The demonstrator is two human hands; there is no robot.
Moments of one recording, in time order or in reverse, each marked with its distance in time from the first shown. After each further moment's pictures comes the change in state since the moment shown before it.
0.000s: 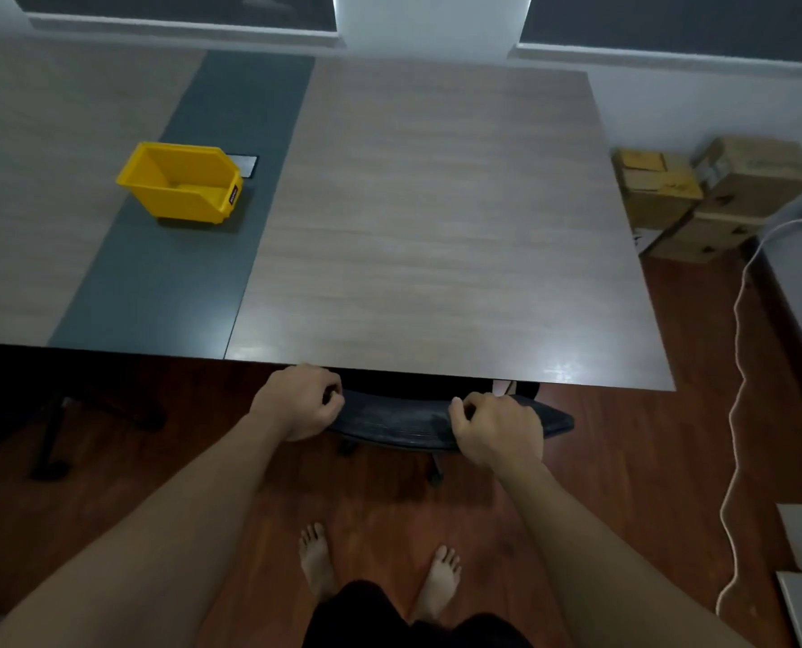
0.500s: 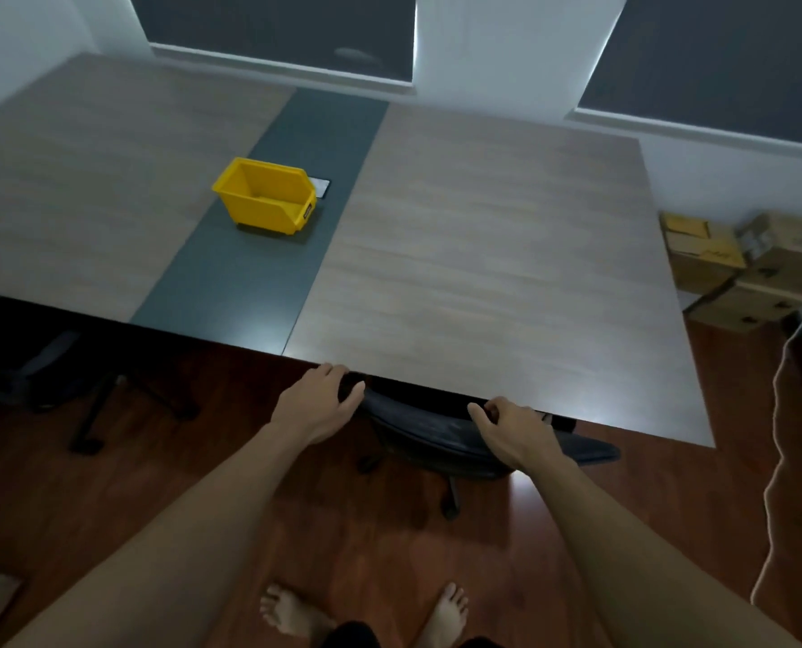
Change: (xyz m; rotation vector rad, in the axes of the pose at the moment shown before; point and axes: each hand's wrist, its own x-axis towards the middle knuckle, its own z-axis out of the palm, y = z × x) left_hand -0.064 -0.032 -0.006 -0.233 0.124 -0.272; right_hand 0.006 -0.041 -0.018 0.154 -0.271 -0.018
